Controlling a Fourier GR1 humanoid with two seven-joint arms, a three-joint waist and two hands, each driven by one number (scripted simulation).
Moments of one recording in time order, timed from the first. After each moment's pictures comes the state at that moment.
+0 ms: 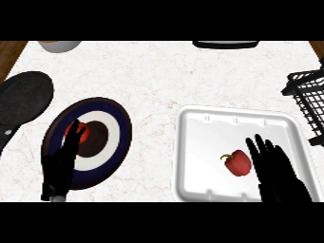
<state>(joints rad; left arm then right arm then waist) 0.07 0.25 -0.25 -1.46 0.12 0.35 0.01 0.22 -0.38 0.53 -2.07 1.17 0.04 0.63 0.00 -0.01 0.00</state>
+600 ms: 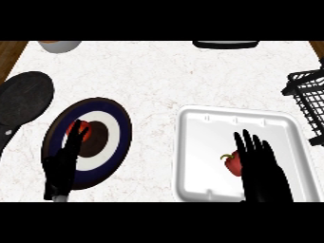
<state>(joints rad) 0.06 0.22 -0.23 -1.43 0.09 0.32 -0.02 0.10 -0.27 0.53 -1.93 1.22 0.21 0.73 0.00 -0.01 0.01</state>
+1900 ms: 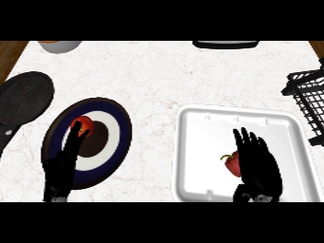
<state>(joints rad) 0.09 0.17 -0.16 -1.43 0.02 0.27 -0.03 0.04 -0.18 0.39 -1.69 1.19 0.25 0.64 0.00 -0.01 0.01</state>
